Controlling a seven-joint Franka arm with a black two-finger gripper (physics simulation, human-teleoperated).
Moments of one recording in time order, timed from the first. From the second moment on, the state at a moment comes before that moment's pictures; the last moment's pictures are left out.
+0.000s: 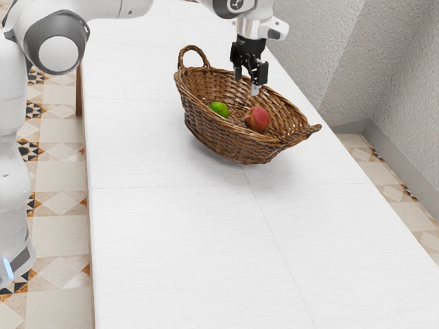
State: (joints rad) arm 0.34 0.11 -0.10 -1.45 -0.04 1.71 0.02
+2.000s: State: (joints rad) arm 0.26 0.22 0.08 -1.45 0.02 1.63 0.37
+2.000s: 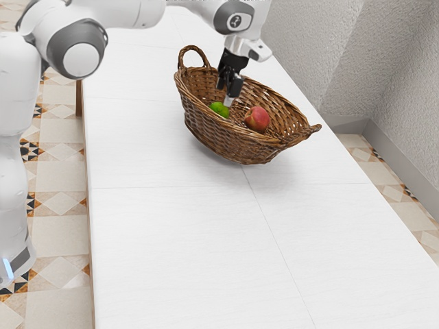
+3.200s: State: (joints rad) arm 0.26 0.19 0.08 -1.56 -0.01 1.67 0.41
